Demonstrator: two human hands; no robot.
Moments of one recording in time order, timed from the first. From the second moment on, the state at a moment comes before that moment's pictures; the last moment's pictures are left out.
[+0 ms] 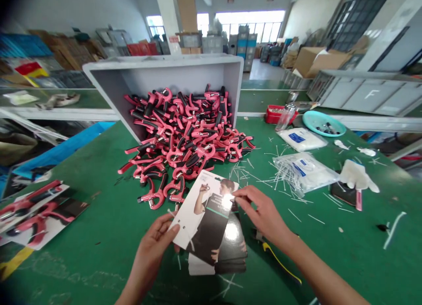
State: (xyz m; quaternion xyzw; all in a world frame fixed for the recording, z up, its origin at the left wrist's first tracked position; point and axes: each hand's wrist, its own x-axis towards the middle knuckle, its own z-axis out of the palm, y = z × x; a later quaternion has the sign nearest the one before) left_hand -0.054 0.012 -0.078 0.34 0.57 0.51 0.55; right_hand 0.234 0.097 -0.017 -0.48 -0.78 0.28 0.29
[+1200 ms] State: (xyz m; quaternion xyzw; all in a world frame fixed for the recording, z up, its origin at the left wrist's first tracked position) left_hand -0.019 0.061 -0.010 0.44 0.45 0.47 0.62; right_hand 0.200 0.051 0.003 -0.50 -0.76 0.34 0.23
